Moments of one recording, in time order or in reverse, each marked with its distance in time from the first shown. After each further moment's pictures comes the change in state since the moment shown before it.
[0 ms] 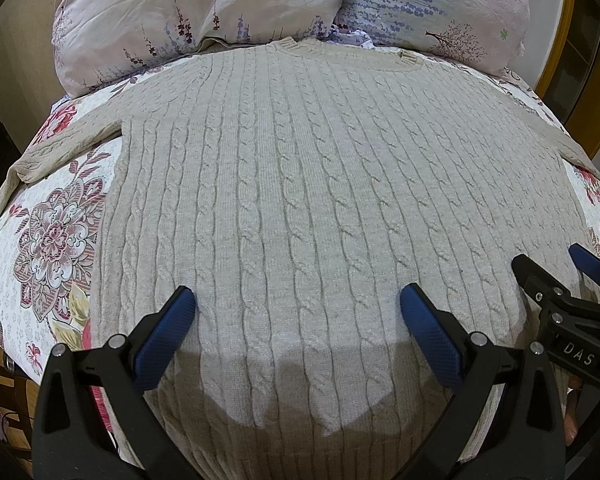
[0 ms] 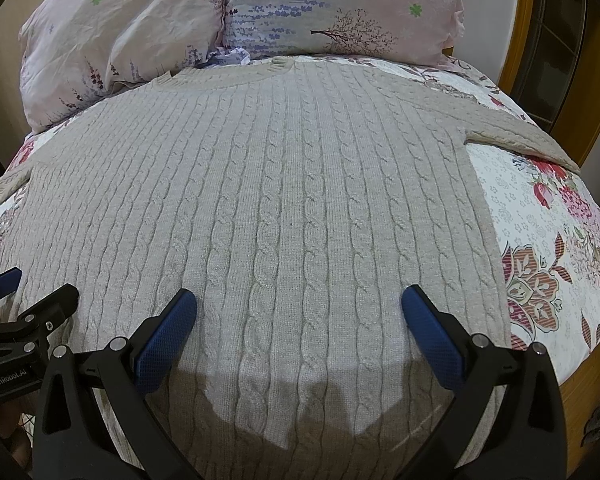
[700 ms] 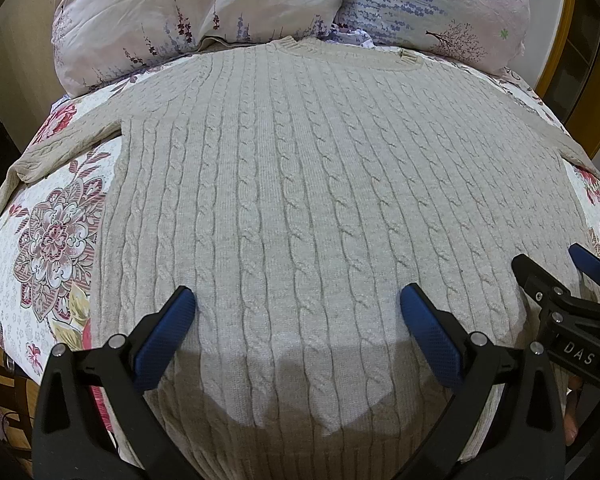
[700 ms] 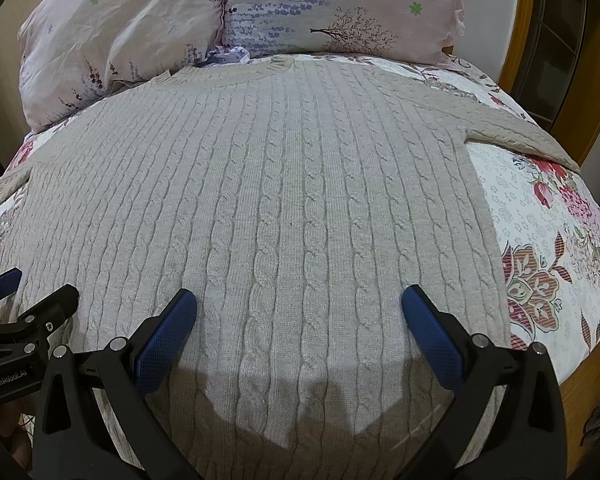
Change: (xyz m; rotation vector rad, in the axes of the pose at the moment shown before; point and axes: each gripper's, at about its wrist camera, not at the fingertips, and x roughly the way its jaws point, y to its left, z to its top) left arm 0.000 0.000 0.000 0.000 0.002 0.000; right arm 0.001 0.000 0.001 0.000 0.004 0.000
